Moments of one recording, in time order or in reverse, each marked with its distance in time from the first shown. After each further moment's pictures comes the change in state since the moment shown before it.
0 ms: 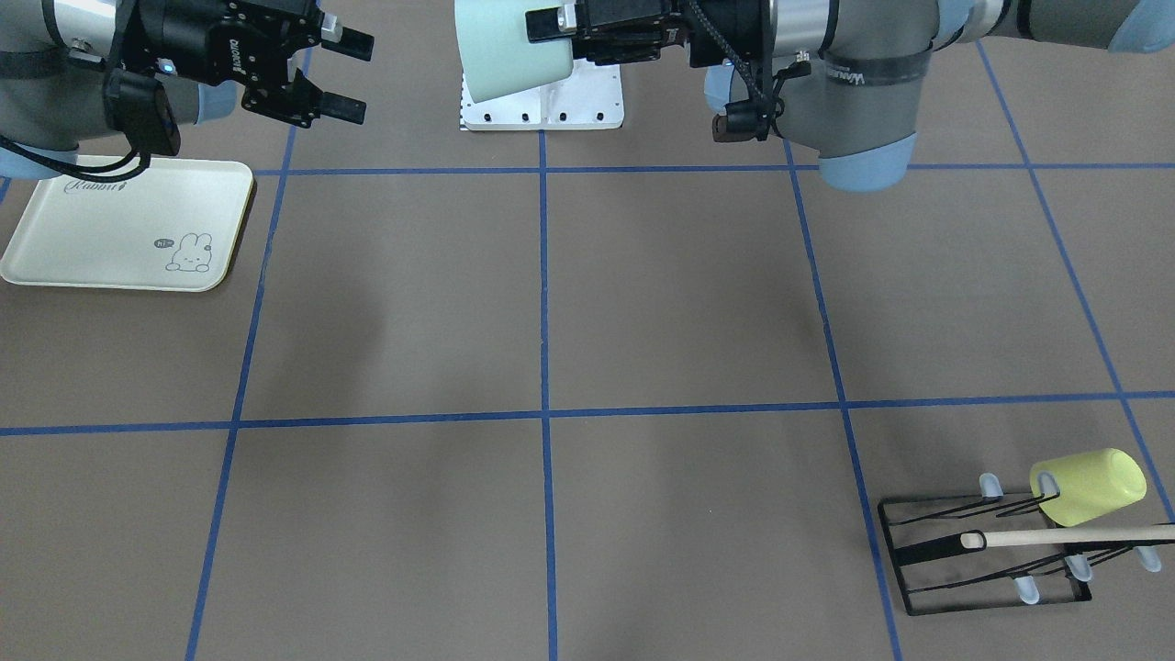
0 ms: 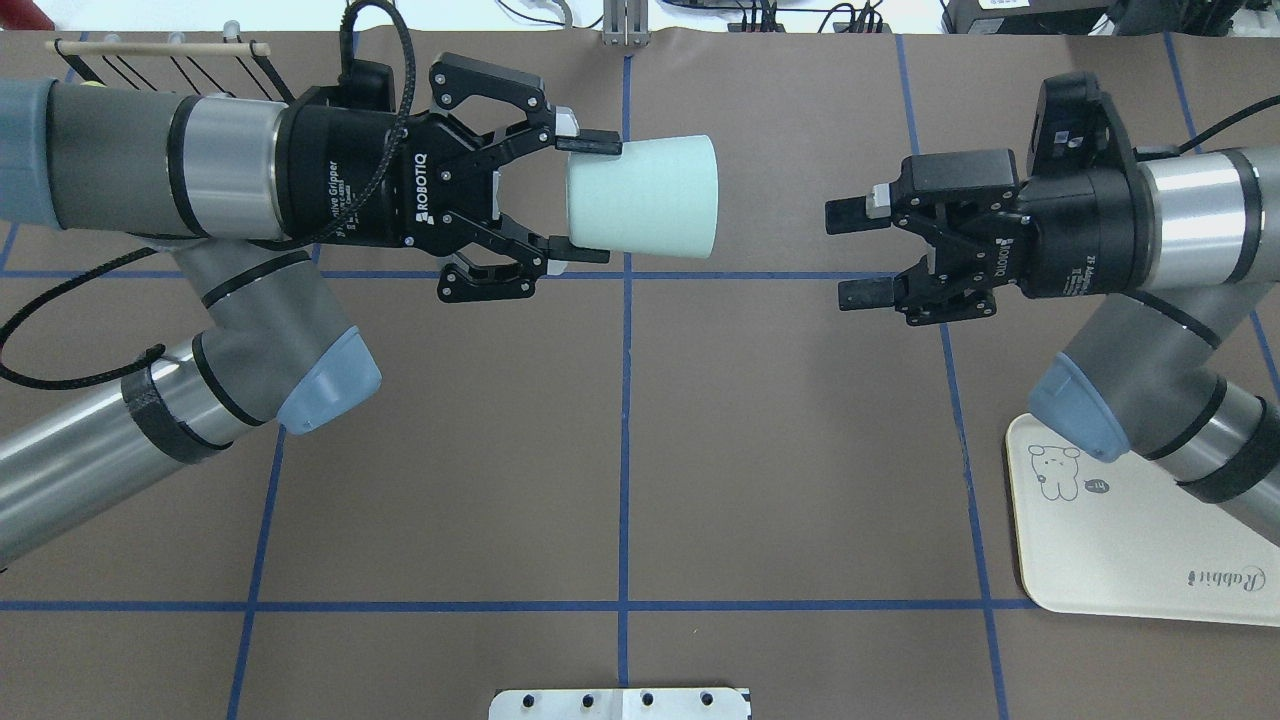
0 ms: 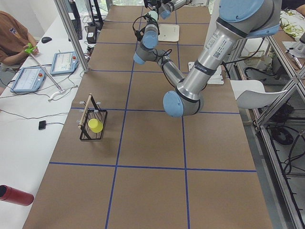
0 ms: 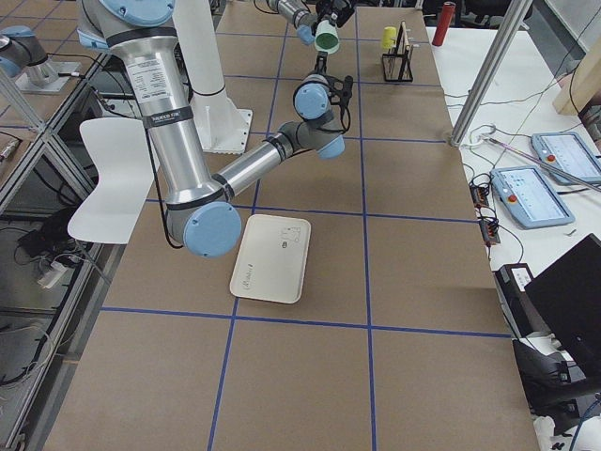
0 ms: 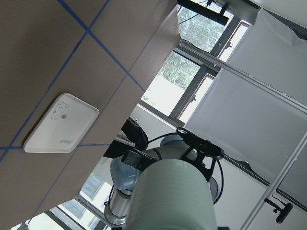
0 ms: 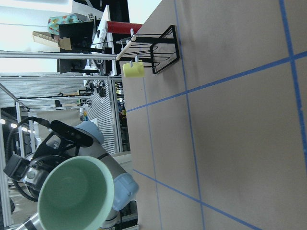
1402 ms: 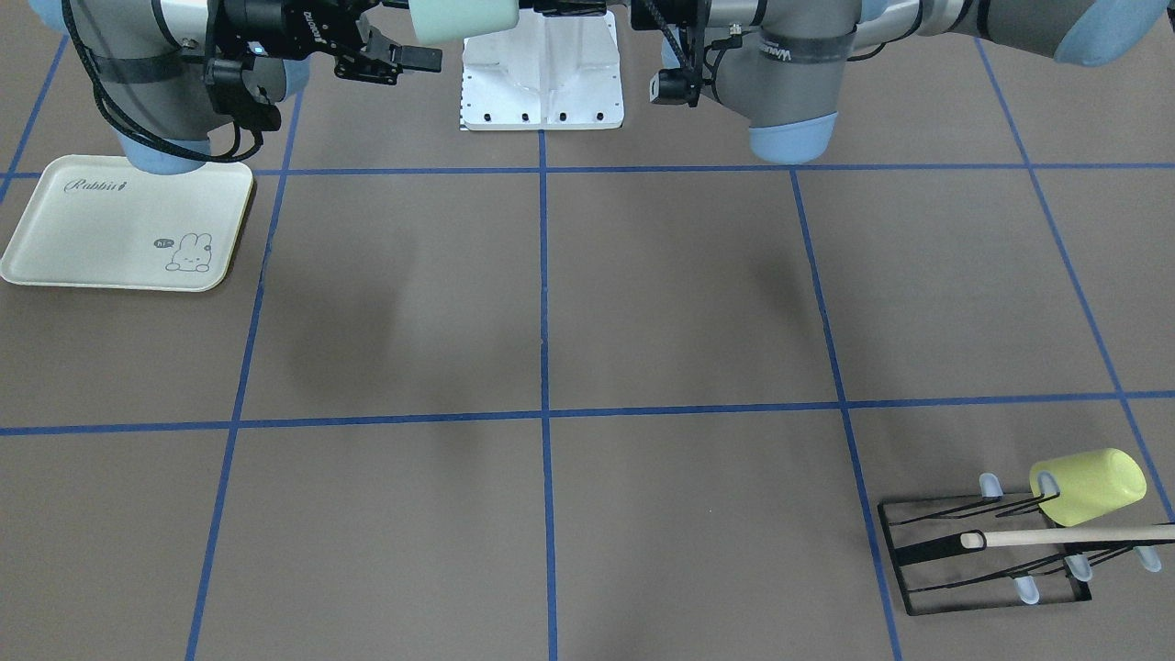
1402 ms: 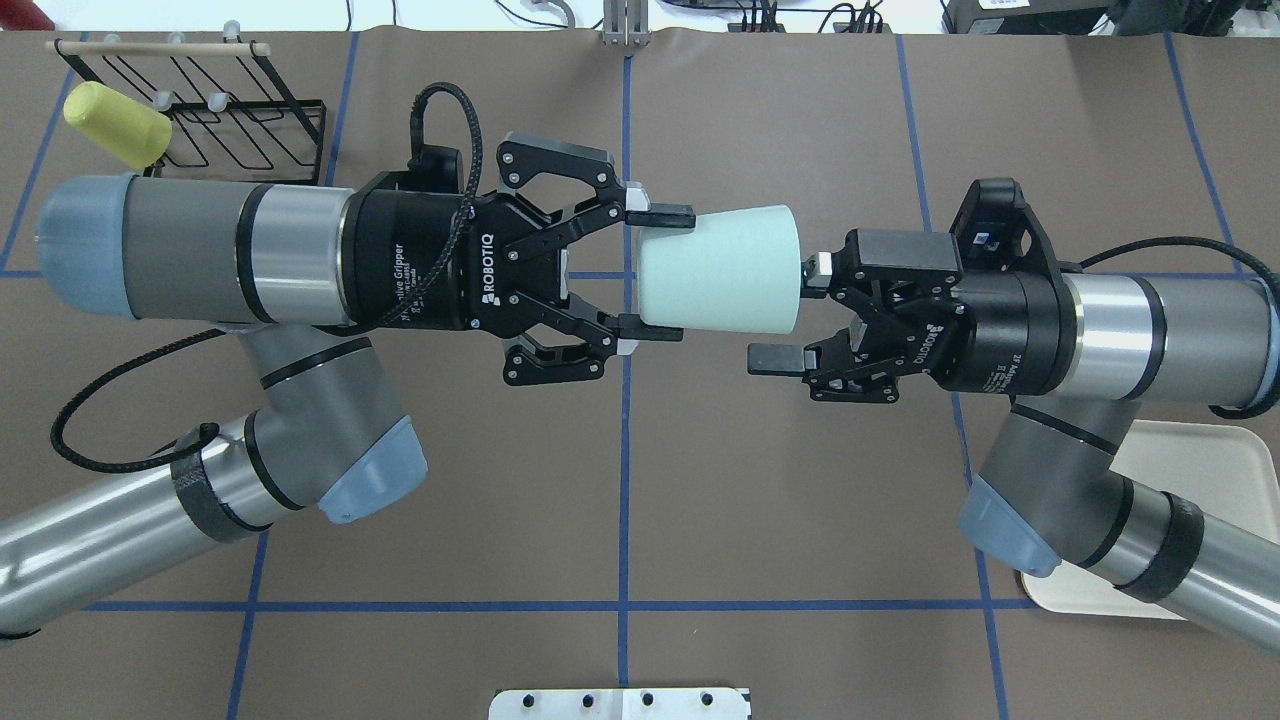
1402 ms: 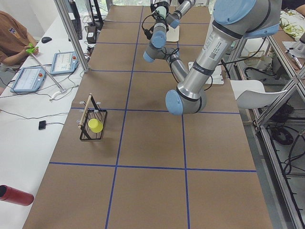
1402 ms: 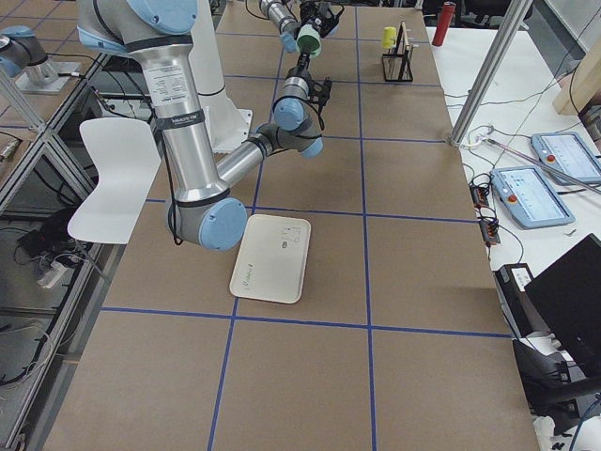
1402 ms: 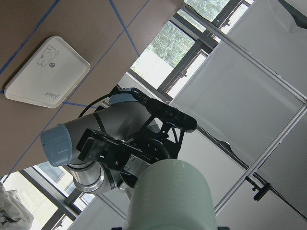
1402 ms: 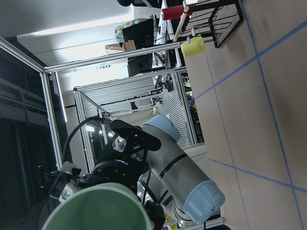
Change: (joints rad) left arm 0.118 -0.015 -0.037 0.007 0.093 -0.038; right arm -0.196 0.001 -0.006 0.201 -0.263 0.084
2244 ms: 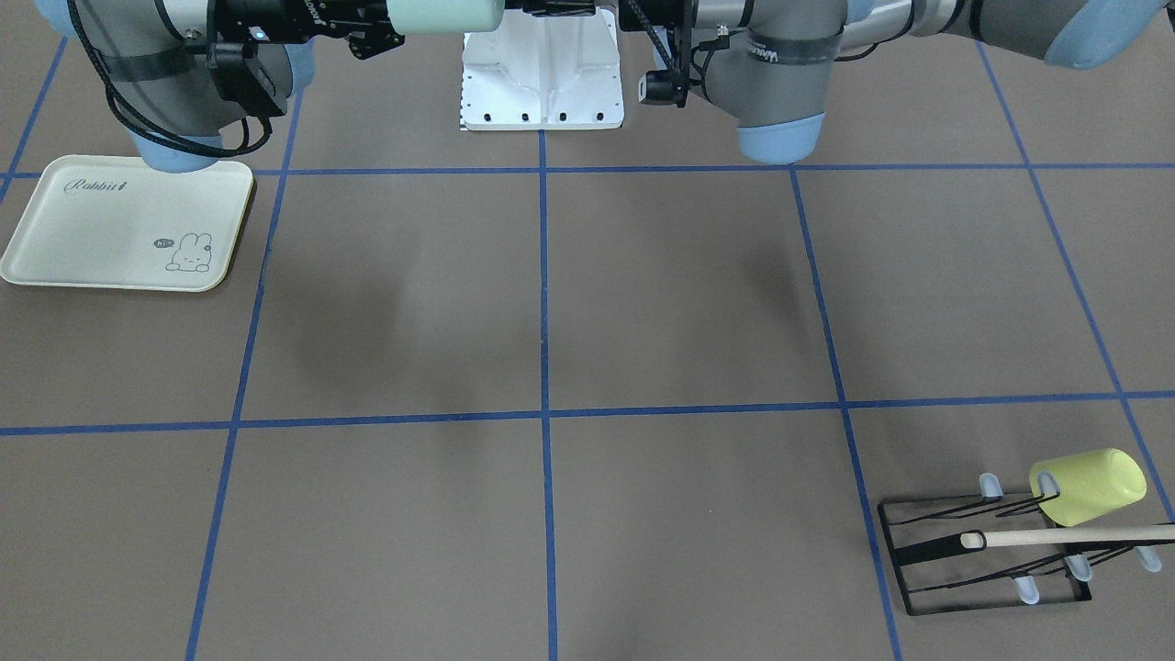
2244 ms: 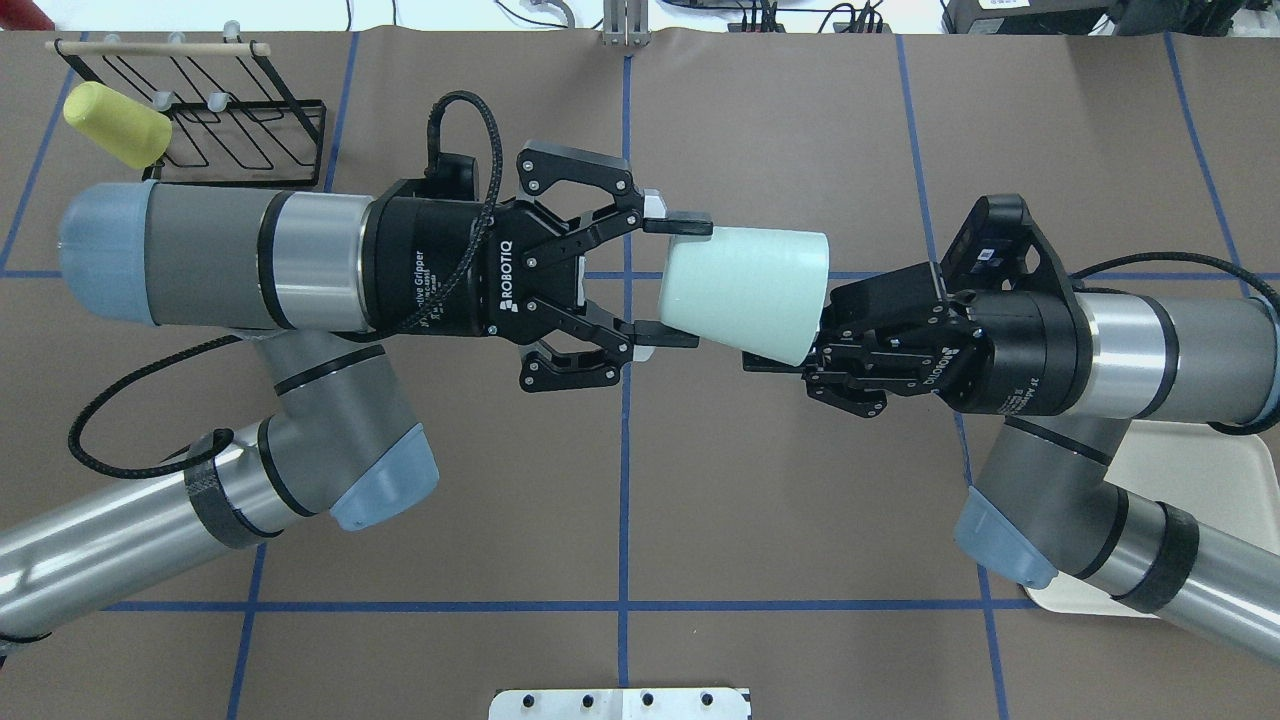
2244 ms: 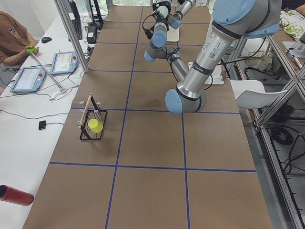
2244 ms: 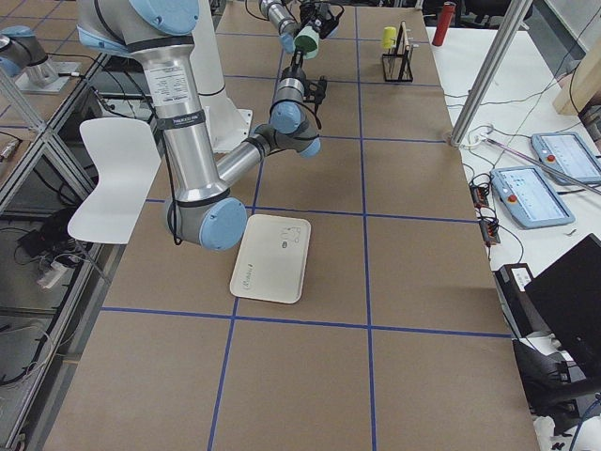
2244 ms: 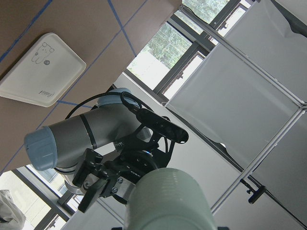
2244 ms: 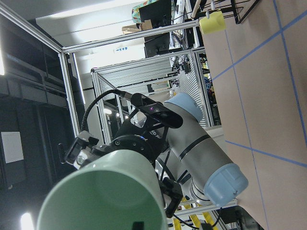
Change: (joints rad) left arm 0.014 -0.012 0.010 0.008 0.006 0.000; right arm -0.015 -0.003 0.000 0.070 -0.002 0.000
